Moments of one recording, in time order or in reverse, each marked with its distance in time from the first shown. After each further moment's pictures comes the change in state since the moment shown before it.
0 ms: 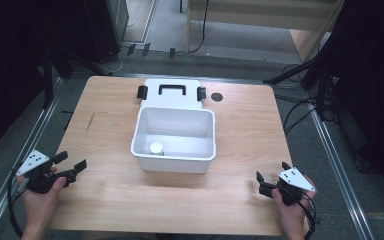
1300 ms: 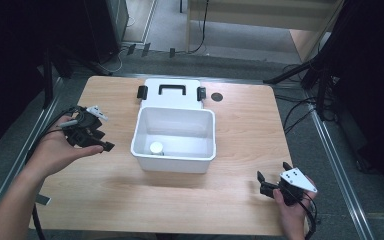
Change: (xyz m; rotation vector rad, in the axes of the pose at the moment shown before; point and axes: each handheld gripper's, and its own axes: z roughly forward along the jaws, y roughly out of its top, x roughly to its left) left arm -0.083 0.152 0.055 0.645 -0.153 0.388; right arm -0.002 -0.001 -0.001 -0.019 0.004 0.020
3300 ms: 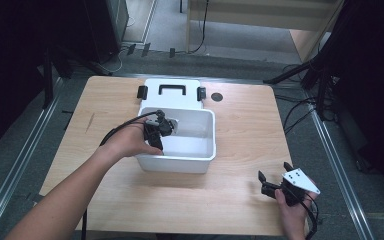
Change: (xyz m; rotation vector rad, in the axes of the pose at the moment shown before) left arm -0.079 0.122 0.126 0.438 -0.001 0.323; right arm -0.003 -0.001 -0.002 -0.028 0.013 0.025
